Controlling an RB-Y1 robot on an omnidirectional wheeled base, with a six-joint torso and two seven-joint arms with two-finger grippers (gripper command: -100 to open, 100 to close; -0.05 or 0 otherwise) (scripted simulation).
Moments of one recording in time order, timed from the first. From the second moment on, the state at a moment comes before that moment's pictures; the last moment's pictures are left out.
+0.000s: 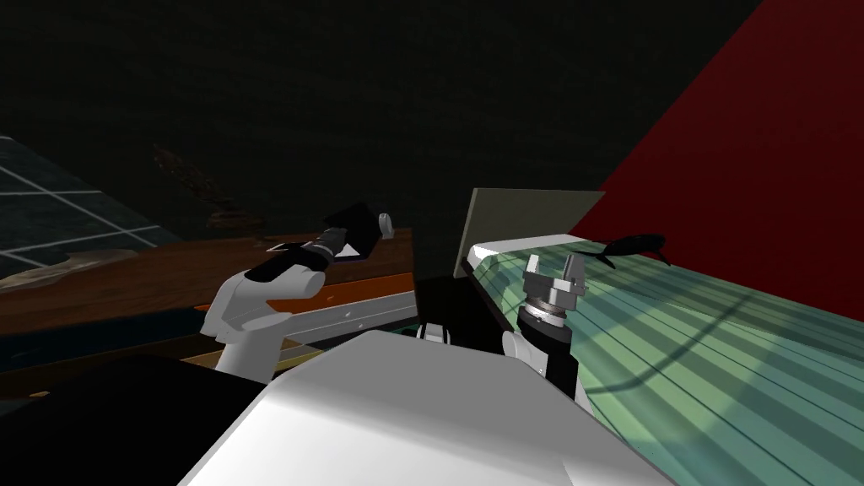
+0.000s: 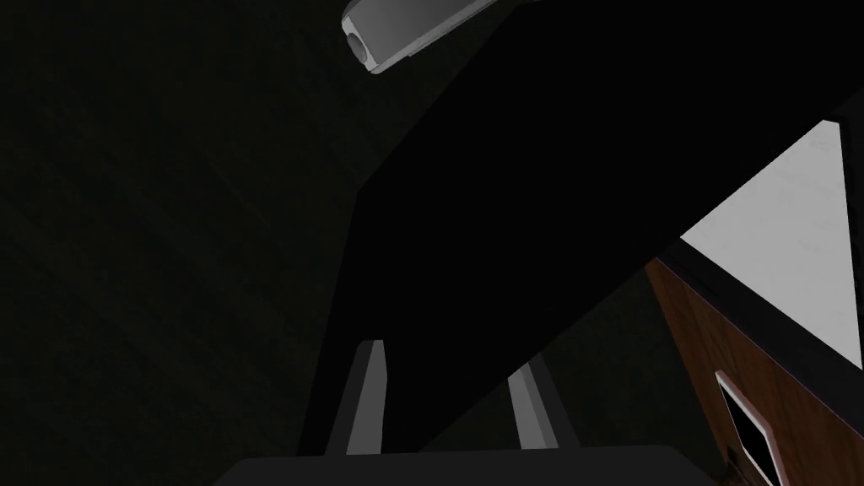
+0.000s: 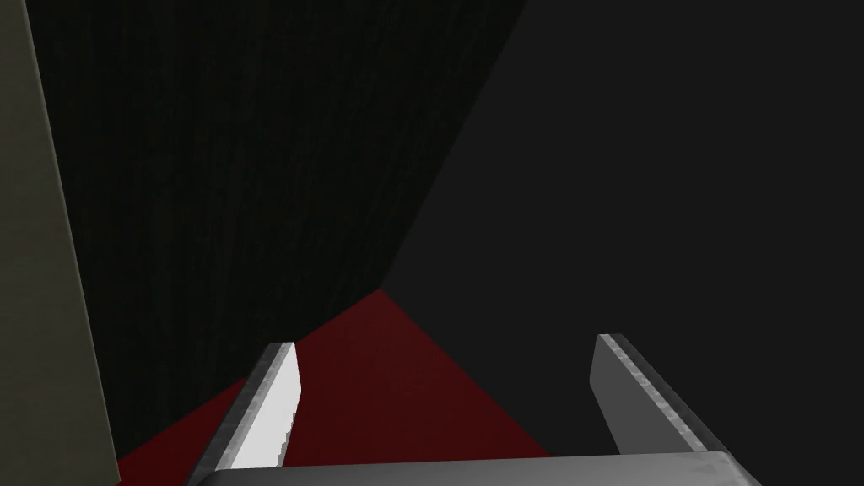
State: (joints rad) left arm 0.19 0.48 0.58 -2.44 0.30 0.87 -0.16; right arm 0.48 0.03 -0.05 -2.30 -0.05 -0.62 -0.04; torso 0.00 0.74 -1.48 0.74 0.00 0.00
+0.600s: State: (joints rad) left arm 0.12 0.44 0.59 -2.39 0.36 0.88 -0.06; right arm 0.48 0.03 -0.05 -2.30 -0.05 -0.62 -0.04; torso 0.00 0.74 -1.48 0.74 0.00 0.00
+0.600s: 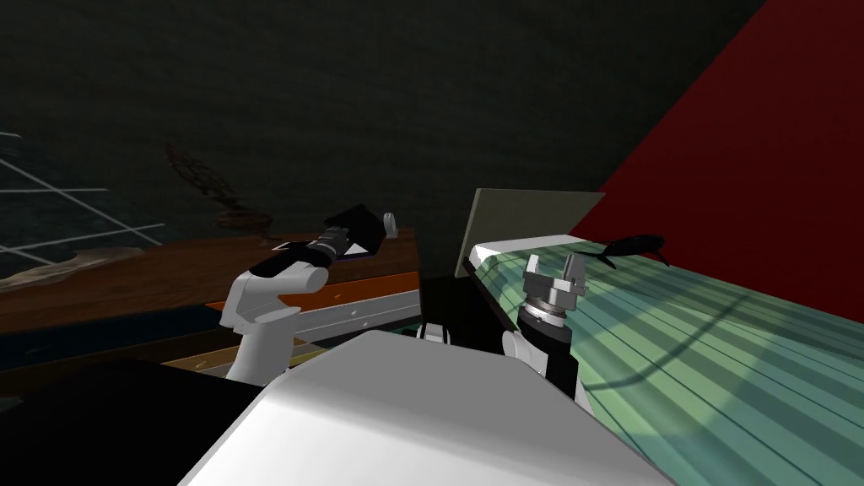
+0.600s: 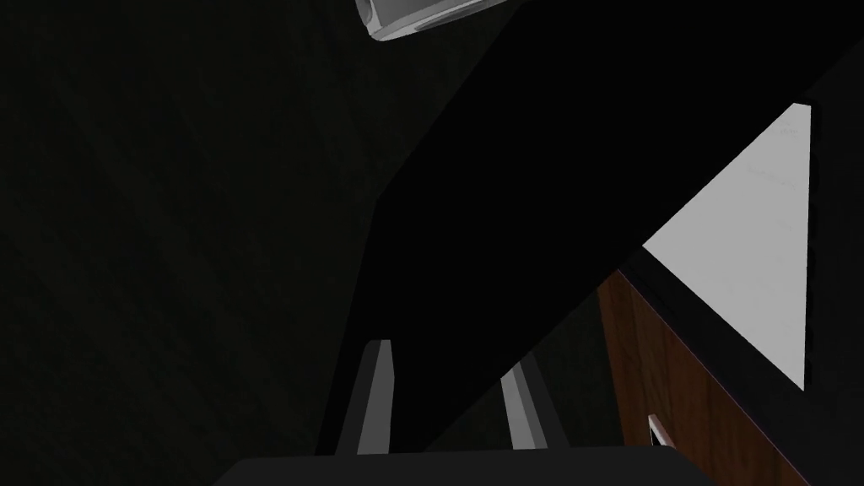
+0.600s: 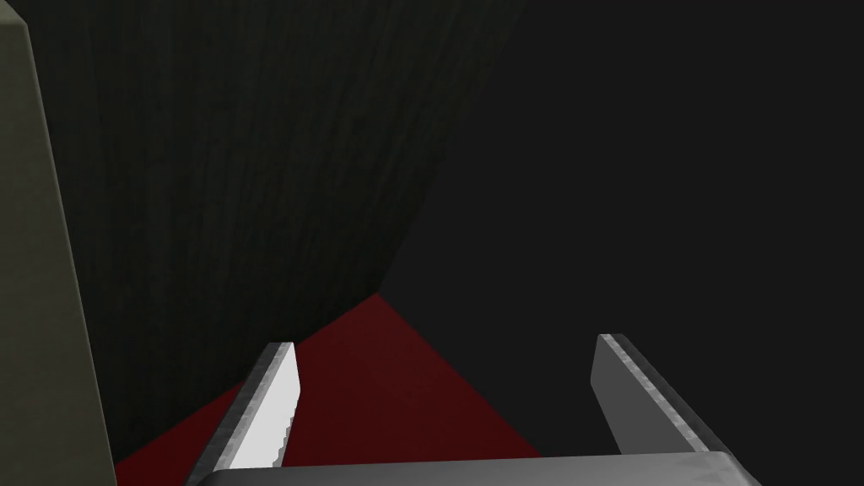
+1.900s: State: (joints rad) left arm 0.02 0.28 0.61 -2.24 0.46 0.77 0.13; right arm 0.48 0.03 -0.05 -2.30 -0.05 -0.62 -0.04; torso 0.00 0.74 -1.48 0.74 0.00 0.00
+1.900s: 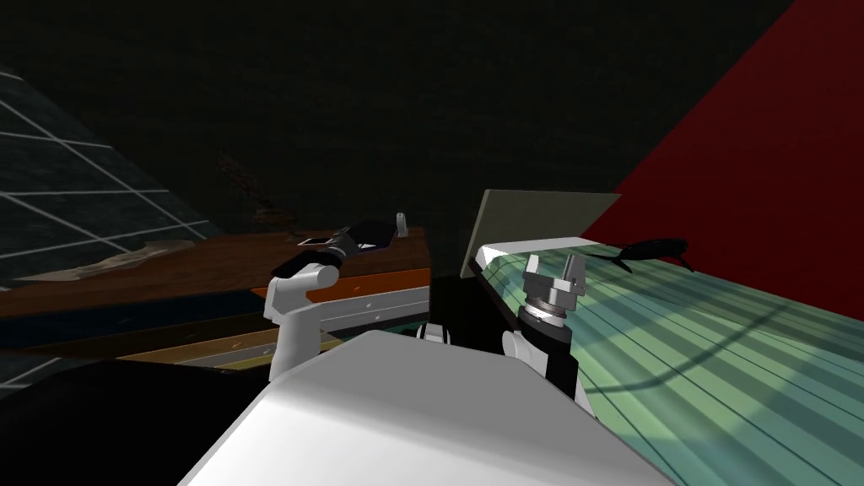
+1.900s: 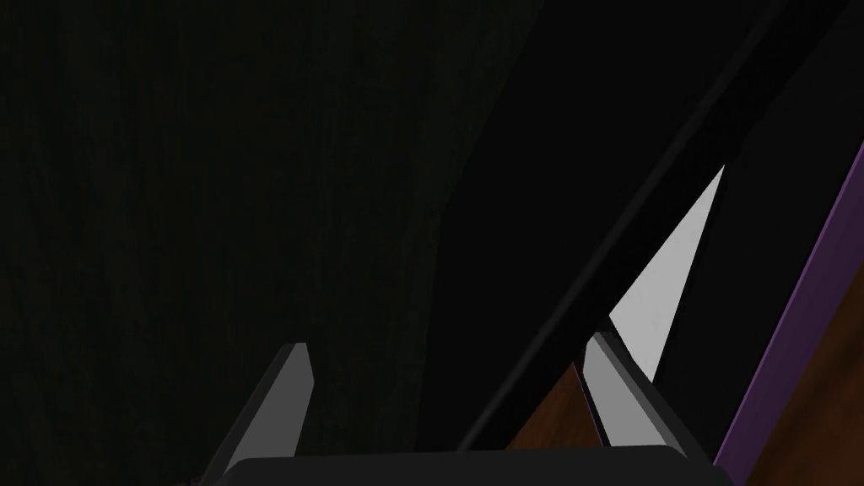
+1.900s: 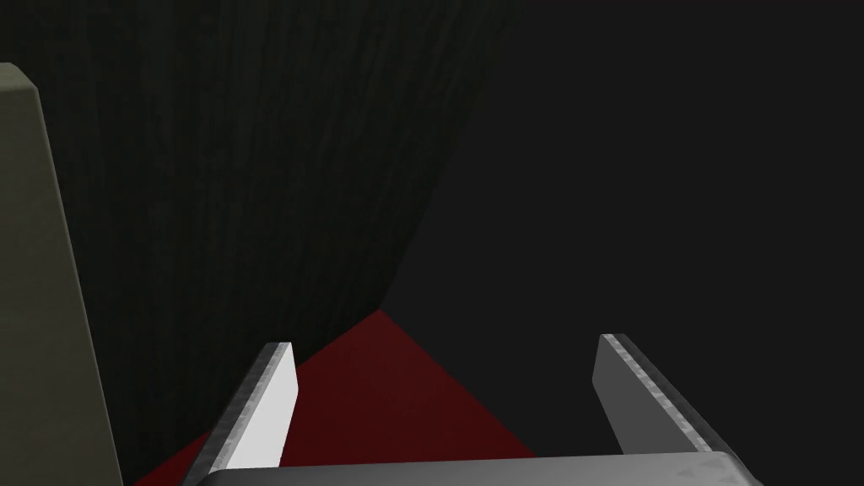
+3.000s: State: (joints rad) left arm 0.04 0.31 0.71 -2.43 0.52 0.98 0.19; right arm 0.48 0.03 -0.05 -2.30 -0.05 -0.62 -0.04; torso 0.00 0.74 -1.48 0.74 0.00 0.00
